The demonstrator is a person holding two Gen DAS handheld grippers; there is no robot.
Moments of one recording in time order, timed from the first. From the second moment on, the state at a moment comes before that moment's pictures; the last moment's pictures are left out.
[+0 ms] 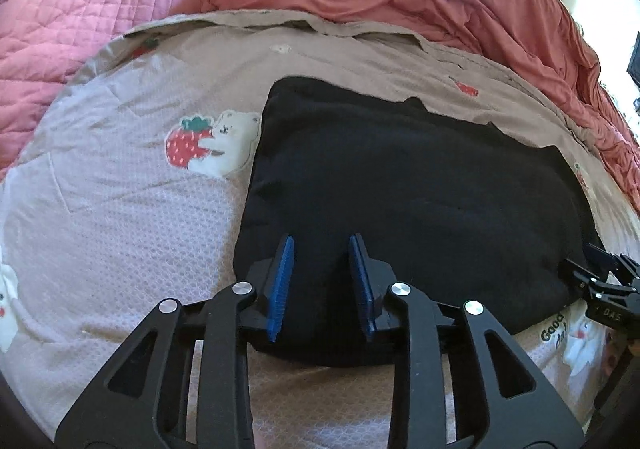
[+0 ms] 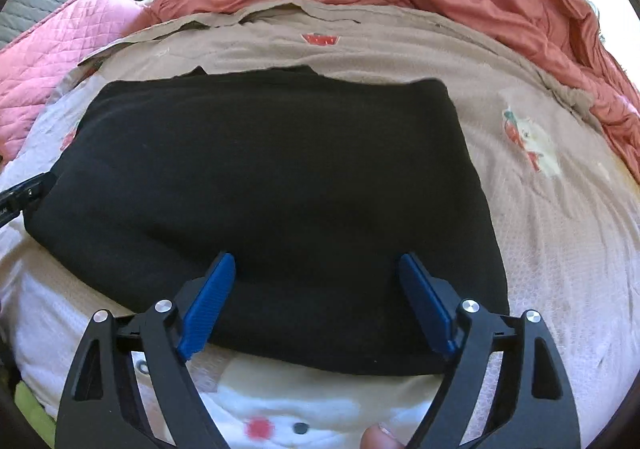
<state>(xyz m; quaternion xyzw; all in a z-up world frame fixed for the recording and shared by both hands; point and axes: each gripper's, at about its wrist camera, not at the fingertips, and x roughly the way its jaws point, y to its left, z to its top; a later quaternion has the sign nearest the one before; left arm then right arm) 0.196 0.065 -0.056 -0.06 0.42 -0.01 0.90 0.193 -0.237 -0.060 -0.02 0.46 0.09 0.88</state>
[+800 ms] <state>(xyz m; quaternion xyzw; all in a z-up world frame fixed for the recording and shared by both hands) 0.182 0.081 -0.043 -0.09 0.41 -0.01 0.91 0.183 -0.244 -0.038 0.03 0.46 0.06 0.89</state>
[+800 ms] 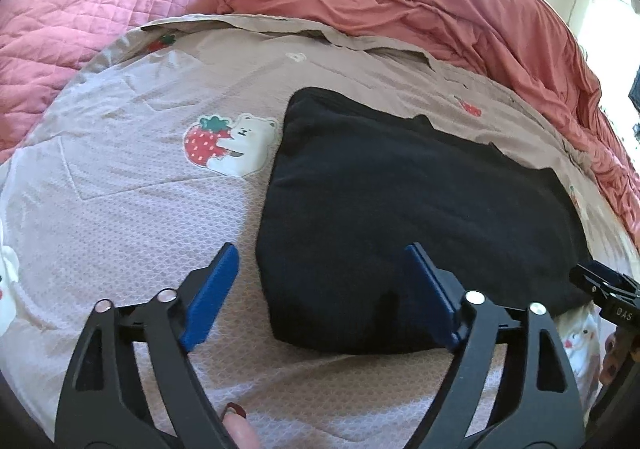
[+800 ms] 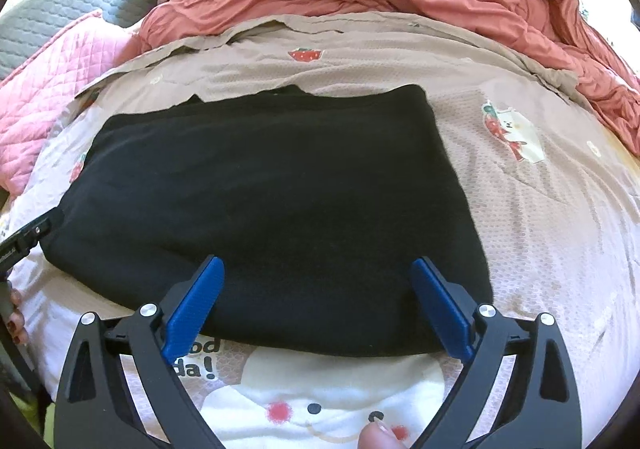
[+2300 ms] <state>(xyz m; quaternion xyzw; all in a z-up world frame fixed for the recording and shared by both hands) 0.166 0.128 -0.013 -0.10 0.34 0.05 0.93 0.140 -0.131 0.021 -0.02 0.37 0.15 0.92</state>
